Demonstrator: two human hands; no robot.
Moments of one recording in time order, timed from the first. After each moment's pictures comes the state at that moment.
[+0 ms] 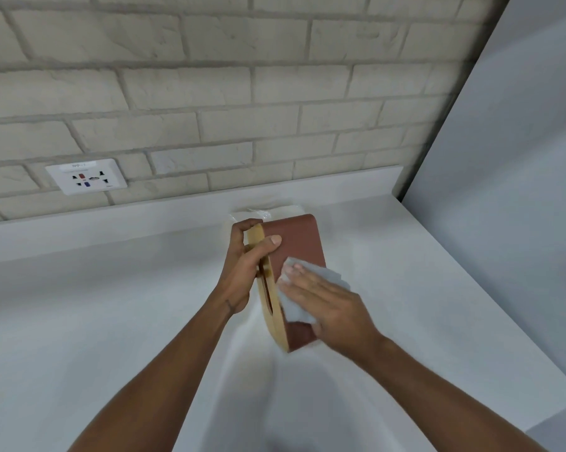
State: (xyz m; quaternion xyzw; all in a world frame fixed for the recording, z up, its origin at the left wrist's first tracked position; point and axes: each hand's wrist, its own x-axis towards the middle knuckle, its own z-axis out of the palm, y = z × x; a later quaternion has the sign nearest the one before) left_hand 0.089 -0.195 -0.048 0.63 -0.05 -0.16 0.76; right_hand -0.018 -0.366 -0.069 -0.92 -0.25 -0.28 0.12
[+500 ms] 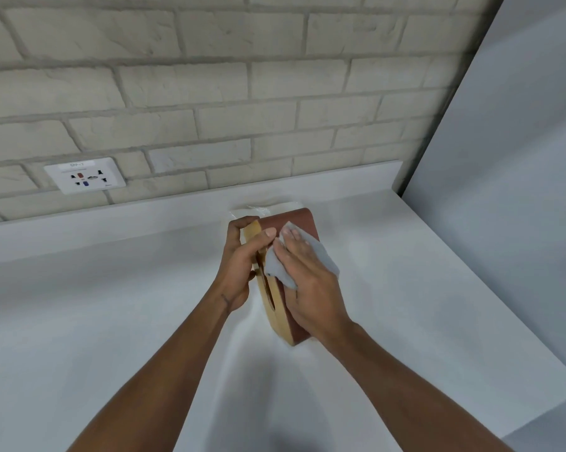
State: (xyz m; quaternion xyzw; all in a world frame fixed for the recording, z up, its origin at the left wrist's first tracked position) left_hand 0.090 -0.192 -0.046 0.61 -0.02 -0.18 0.77; right_hand 0.013 -0.324 -0.065 -0.91 -0.11 -0.32 0.24
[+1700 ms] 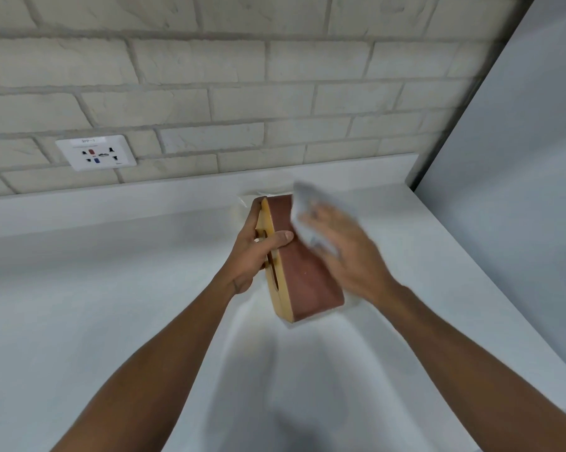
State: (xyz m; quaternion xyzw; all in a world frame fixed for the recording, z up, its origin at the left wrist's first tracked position) left_hand 0.096 -0.190 -0.058 0.67 -0.07 -0.20 0.71; right_hand 0.025 -0.382 -0.030 -0.93 -0.15 -0.19 0.27
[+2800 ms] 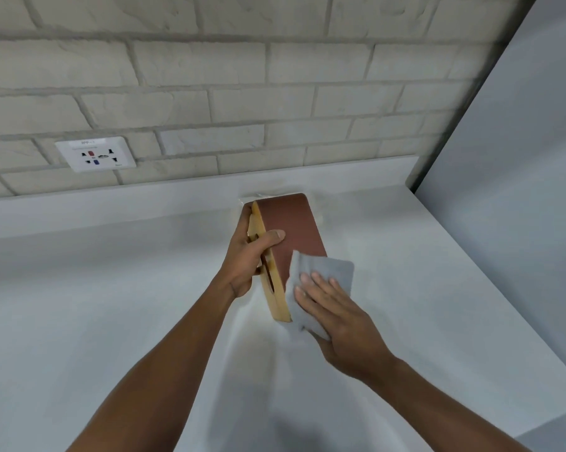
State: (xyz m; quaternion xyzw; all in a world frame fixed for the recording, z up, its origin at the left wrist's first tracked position) left_hand 0.093 -0.188 -0.056 0.64 -0.08 -0.18 0.74; right_hand -0.045 -0.367 -0.112 -0.94 -0.24 -0.19 0.12
